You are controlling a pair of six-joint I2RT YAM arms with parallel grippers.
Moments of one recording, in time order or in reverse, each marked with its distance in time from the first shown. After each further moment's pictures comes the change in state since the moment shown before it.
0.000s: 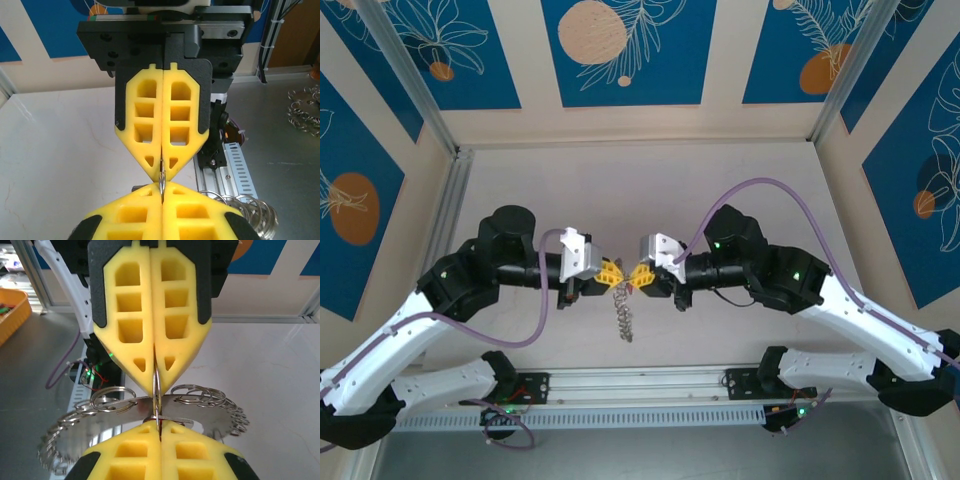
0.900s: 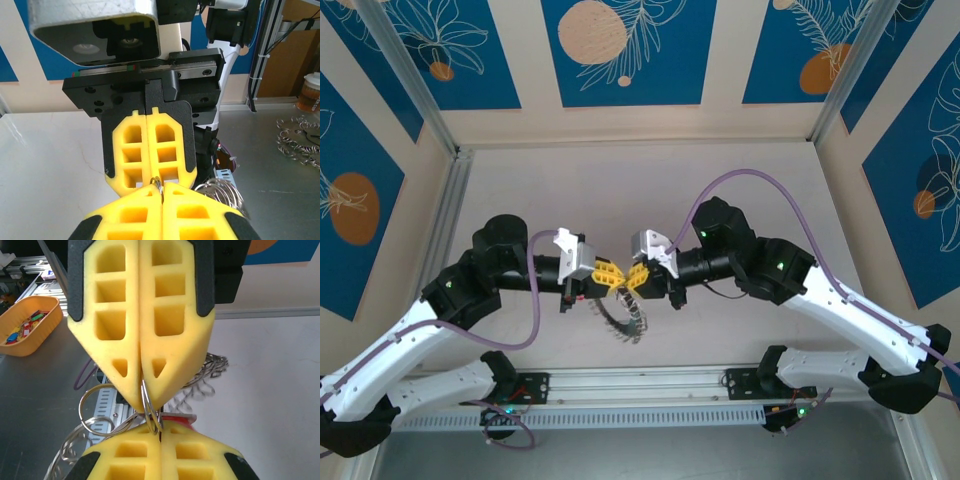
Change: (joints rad) left arm 0.003 -0.063 -0.129 0.211 0.058 -0.135; right arm -0.041 0.066 0.007 0.003 -0.149 0.027
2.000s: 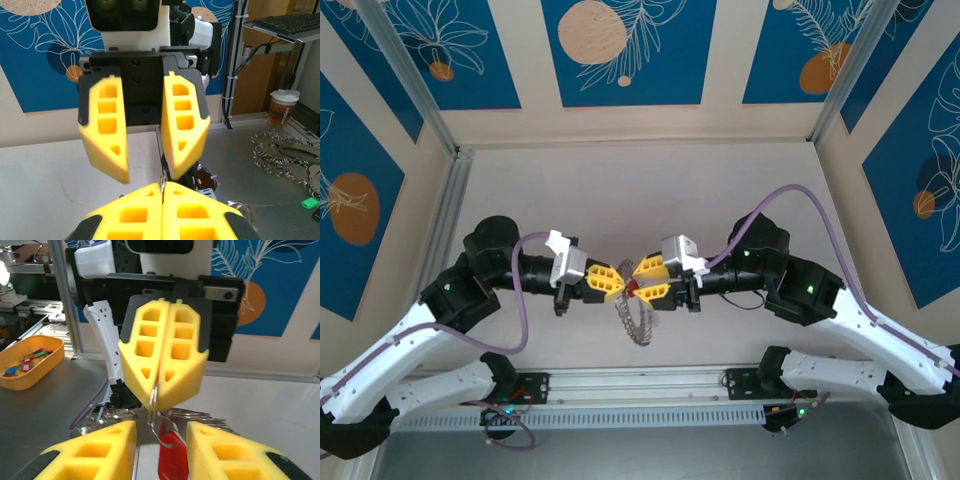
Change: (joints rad) left arm 0.000 -0.016 -0.018 0.109 0.119 -0.044; right arm 0.042 -0.175 -0.127 0.247 0.003 0.045
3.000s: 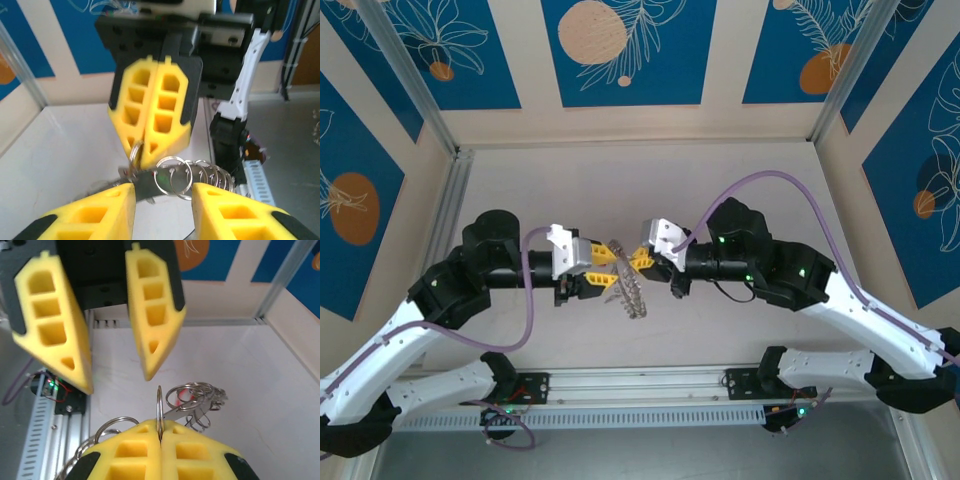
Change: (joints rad) left arm 0.012 0.026 0.112 -0.257 -0.261 0.145; right arm 0.029 0.146 0.212 -0.280 0.342 -0.088
